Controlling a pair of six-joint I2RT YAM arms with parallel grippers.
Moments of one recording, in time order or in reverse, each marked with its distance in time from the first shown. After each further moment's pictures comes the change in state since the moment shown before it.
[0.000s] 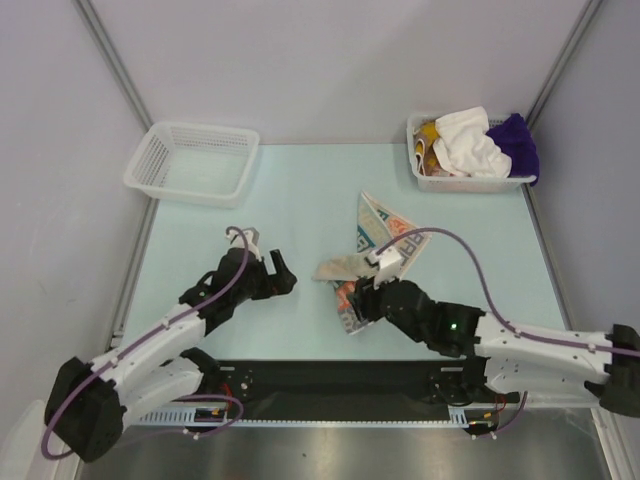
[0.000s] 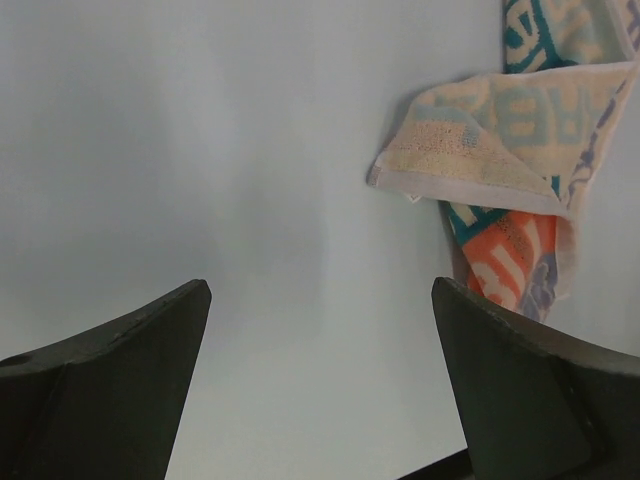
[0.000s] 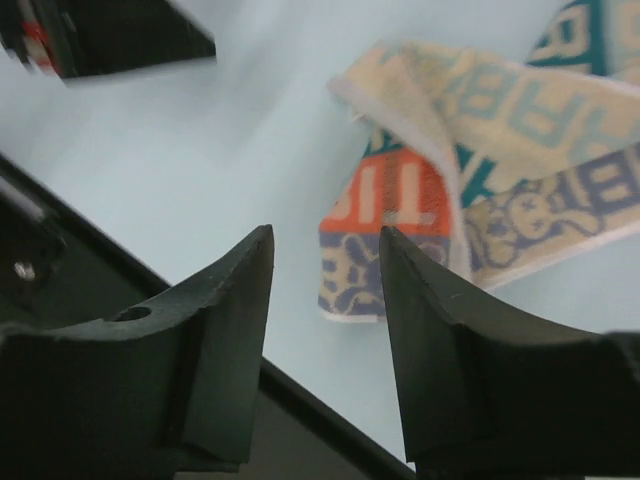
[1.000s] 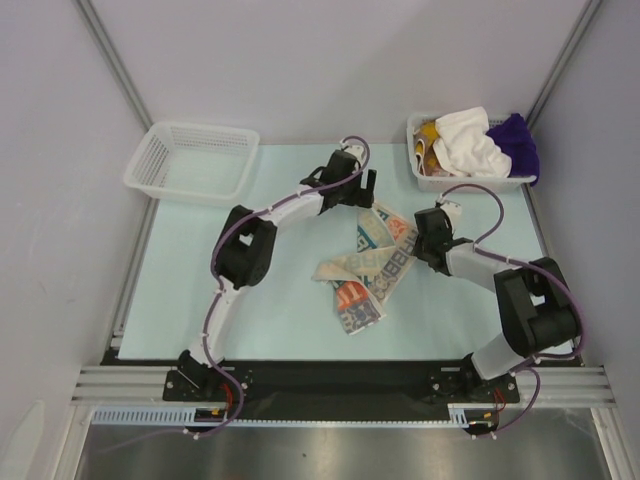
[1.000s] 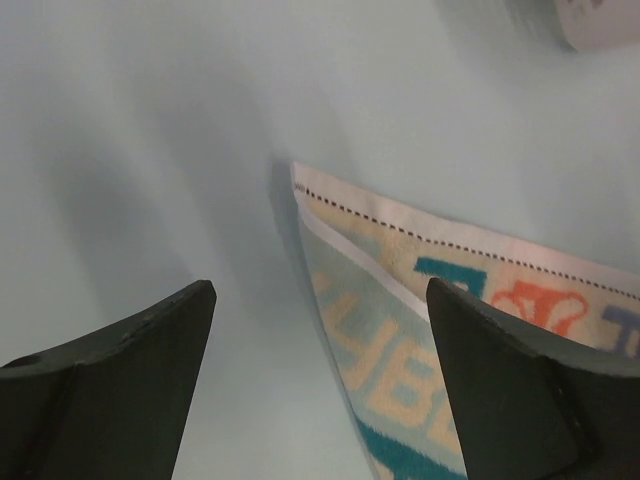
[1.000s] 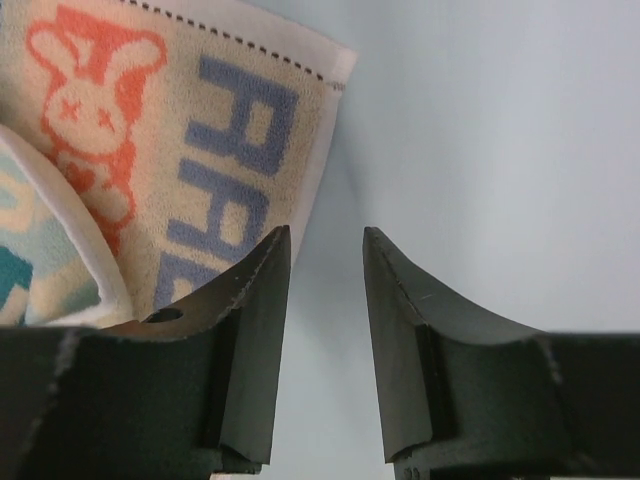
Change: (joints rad) left arm -0.049 1.467 1.435 0.036 0.073 0.364; right arm -0.884 0.558 0.143 0.016 -0.065 0.118
